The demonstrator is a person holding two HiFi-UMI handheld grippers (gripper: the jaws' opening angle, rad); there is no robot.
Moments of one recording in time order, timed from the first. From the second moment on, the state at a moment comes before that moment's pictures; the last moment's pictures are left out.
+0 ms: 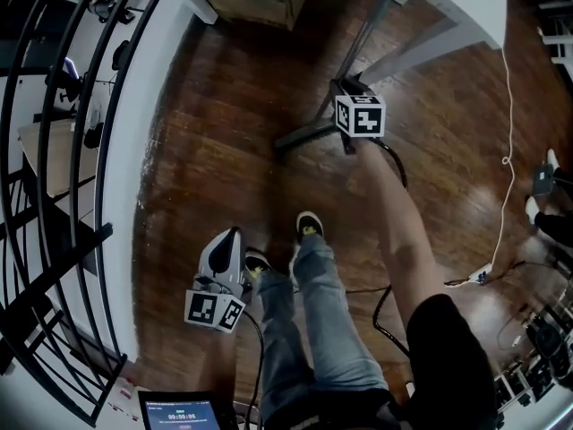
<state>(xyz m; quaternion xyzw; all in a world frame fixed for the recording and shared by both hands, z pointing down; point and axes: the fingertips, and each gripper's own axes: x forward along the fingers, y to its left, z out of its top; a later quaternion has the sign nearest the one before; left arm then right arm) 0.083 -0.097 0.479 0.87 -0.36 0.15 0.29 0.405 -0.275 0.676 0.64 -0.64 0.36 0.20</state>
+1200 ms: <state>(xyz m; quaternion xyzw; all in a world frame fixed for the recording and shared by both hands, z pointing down) 0.087 -0.098 0.367 0.90 -0.34 0.10 0.24 0.300 -0.192 0.493 0.57 -0.77 0.18 0.21</state>
